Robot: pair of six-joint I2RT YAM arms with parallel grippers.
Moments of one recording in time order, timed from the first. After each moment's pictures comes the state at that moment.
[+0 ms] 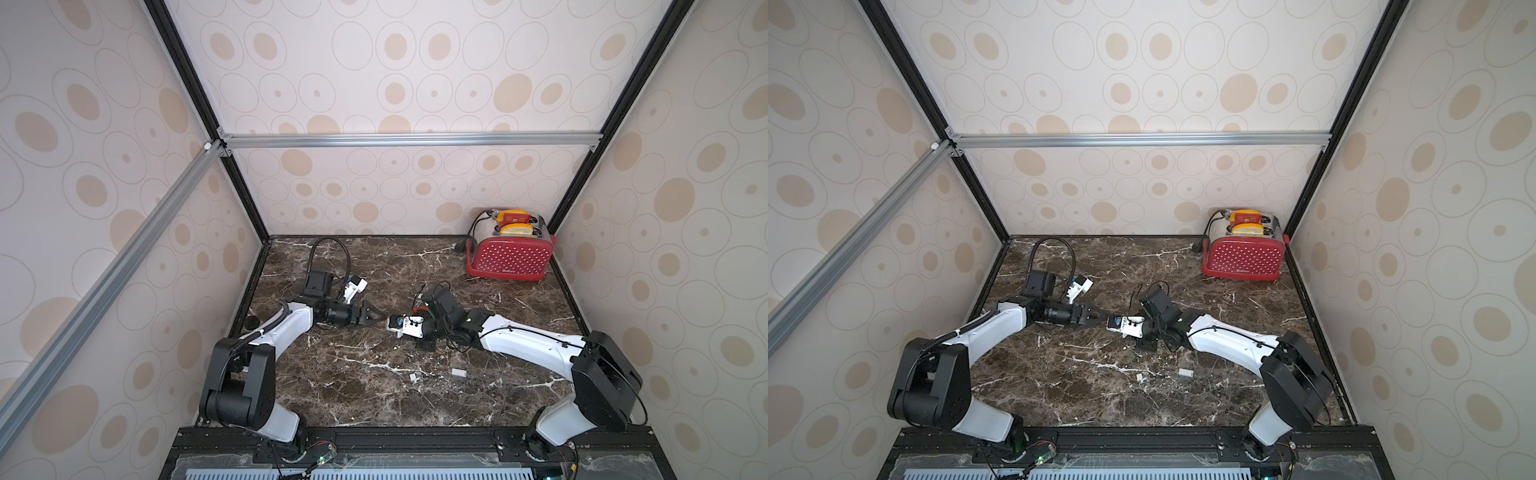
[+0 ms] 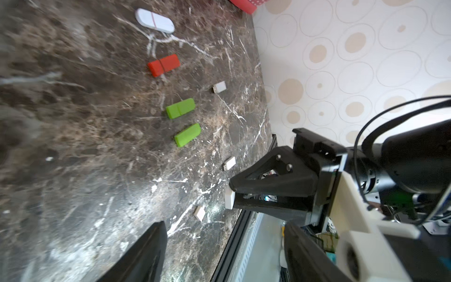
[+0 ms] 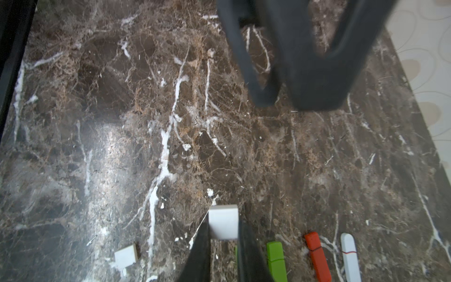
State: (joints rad) left arm -0.21 1.51 0.90 -0.43 1.06 -0.26; right arm 0.90 1.54 1.01 -0.27 -0.27 -0.66
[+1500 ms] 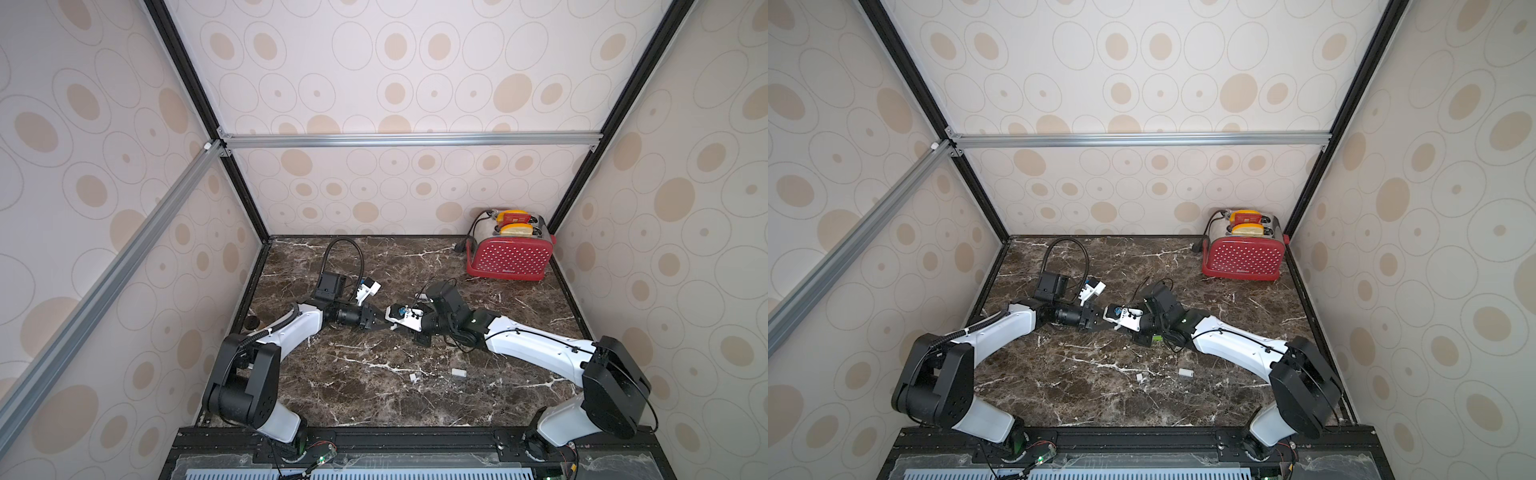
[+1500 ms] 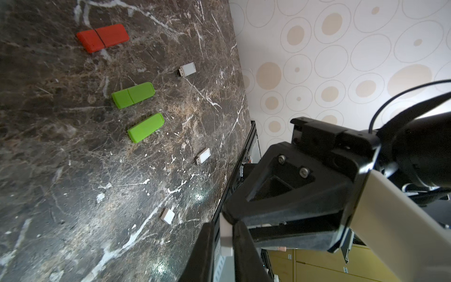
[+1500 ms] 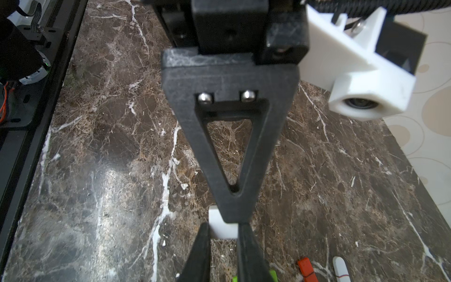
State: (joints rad) left arm -0.29 1.53 0.89 -0.33 1.13 -0.37; right arm 0.90 1.50 1.00 -0.15 -0.34 -0.56
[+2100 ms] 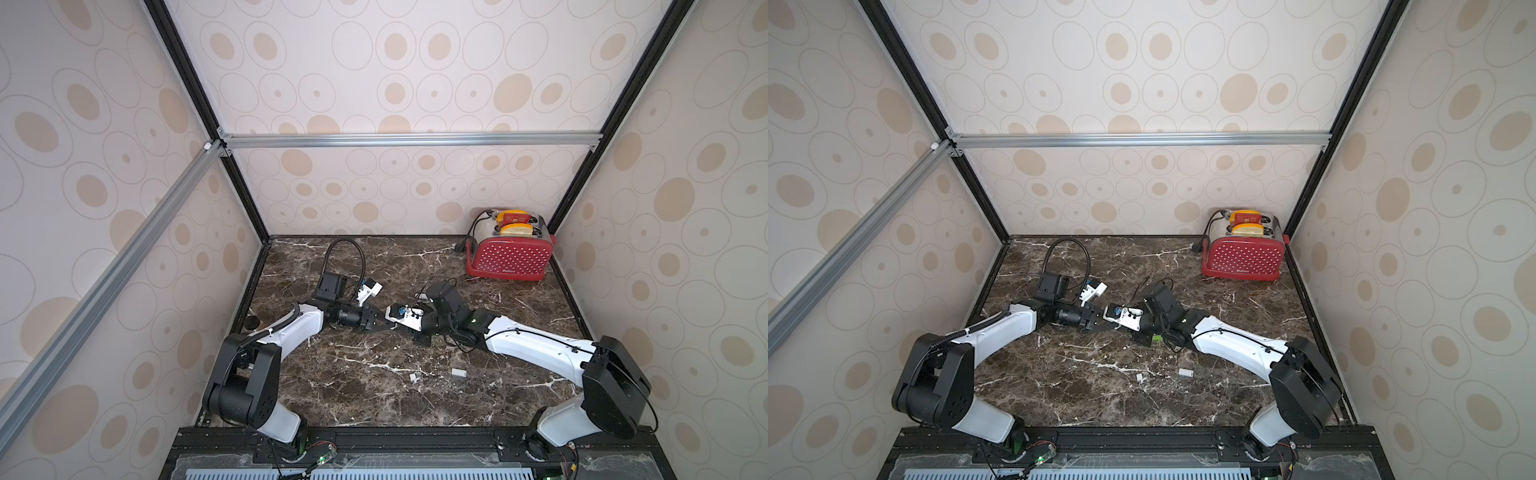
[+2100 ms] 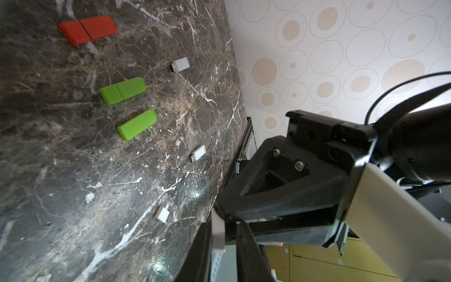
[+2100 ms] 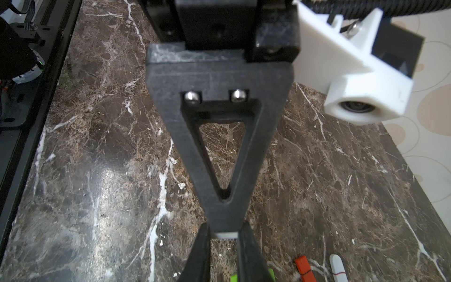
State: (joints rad) left arm -0.30 1.53 0.89 -0.34 1.15 -0.37; right arm 0.90 1.50 1.00 -0.15 -0.33 -0.56
